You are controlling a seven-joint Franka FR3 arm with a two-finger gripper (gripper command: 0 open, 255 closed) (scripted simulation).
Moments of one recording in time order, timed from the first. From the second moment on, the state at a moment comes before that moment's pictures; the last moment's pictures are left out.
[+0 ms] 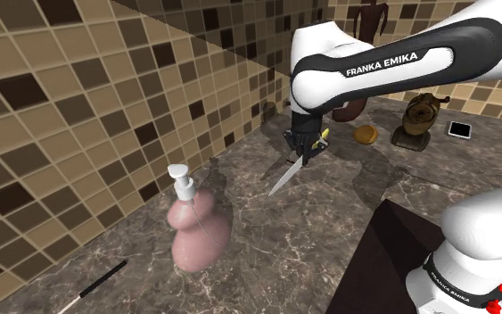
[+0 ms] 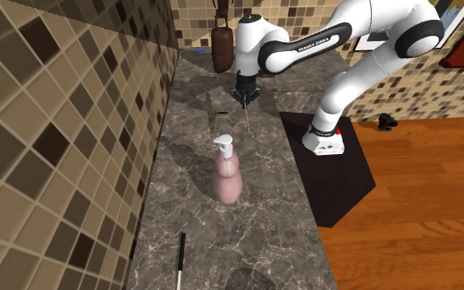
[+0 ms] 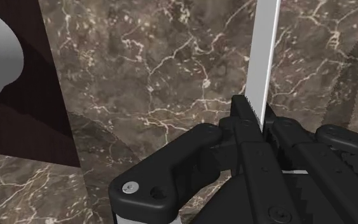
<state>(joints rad) -0.45 -0.52 0.63 -2.41 0.30 1.96 1.38</state>
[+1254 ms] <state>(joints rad) -0.67 -0.37 0.31 -2.35 0.10 2.01 0.97</state>
